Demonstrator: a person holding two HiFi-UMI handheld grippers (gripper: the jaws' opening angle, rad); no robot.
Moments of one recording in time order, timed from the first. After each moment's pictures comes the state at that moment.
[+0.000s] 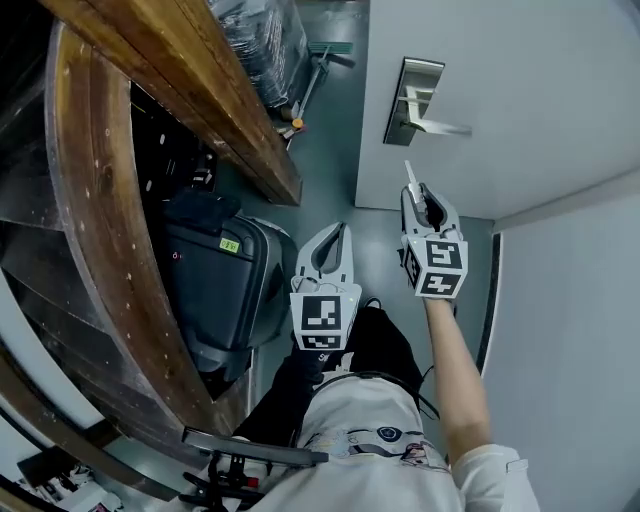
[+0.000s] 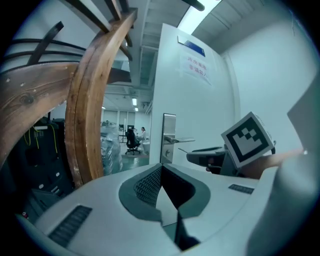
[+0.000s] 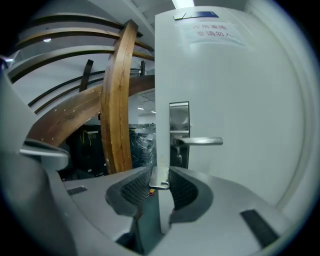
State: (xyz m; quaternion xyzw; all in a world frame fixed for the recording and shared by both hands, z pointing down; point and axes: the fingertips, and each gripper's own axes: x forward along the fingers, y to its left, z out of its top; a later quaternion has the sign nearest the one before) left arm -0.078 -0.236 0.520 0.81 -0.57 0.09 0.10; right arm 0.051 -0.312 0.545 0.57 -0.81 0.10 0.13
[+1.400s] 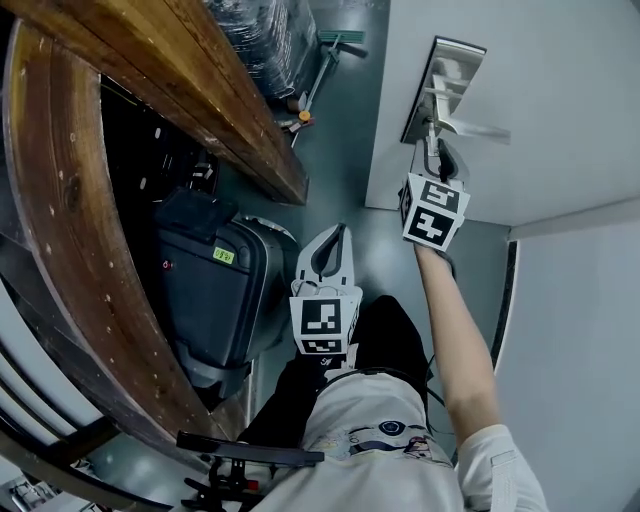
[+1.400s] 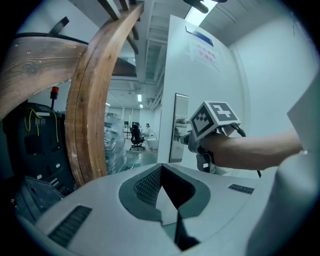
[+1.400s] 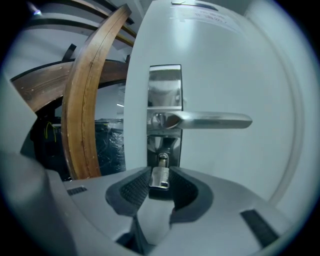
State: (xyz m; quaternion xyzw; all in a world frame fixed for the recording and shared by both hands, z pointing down) left arm -0.096 -0.277 0.606 0.79 -0.59 0.10 0.12; right arm 0.057 -0.440 0.600 0.67 -0.73 0.10 0.14
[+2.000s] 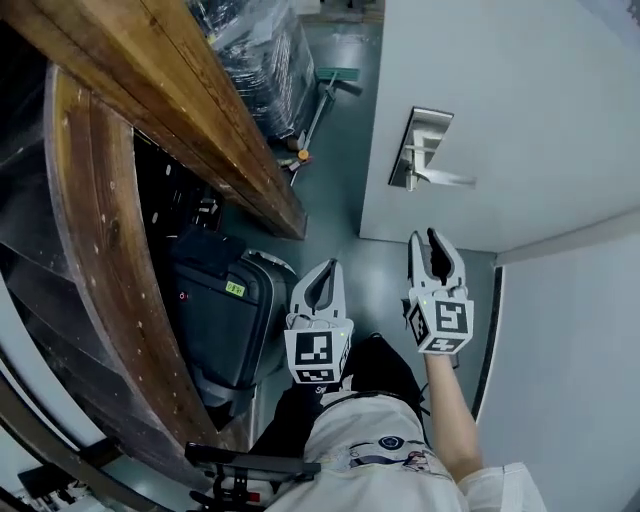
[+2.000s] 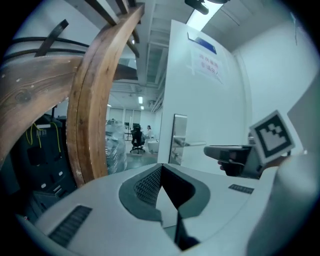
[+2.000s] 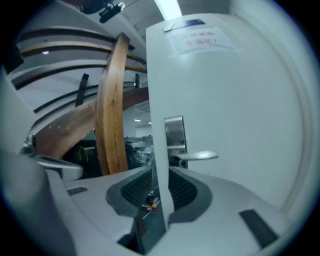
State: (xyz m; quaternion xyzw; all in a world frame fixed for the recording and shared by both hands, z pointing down) left arm -0.106 -0.279 0.525 0.79 -0.59 0.09 0.13; right arm 0.053 -0.331 0.523 0.58 -0.80 0.10 0.07
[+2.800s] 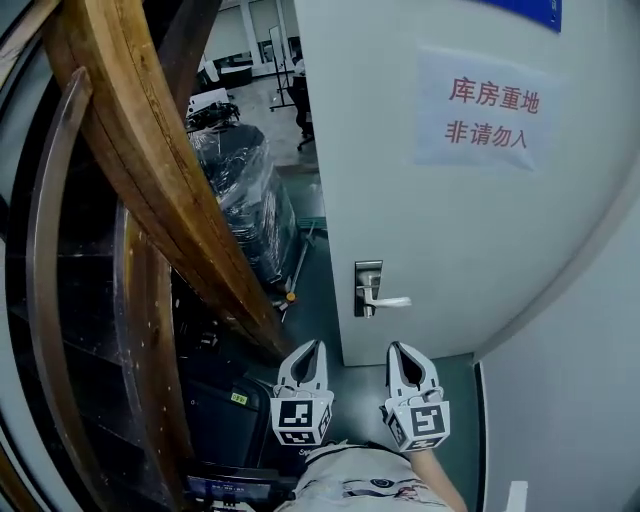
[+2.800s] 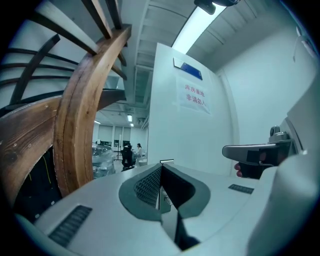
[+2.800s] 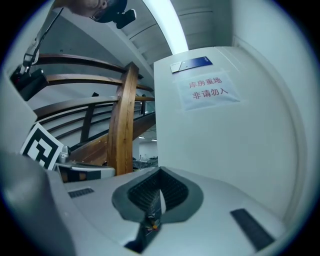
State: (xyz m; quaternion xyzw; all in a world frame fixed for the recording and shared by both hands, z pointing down) left arm -0.072 -0.278 0.357 0.83 -0.56 0.03 0.04; right arm 0.071 -0.252 0.339 0.58 -0.82 0.02 -0.02
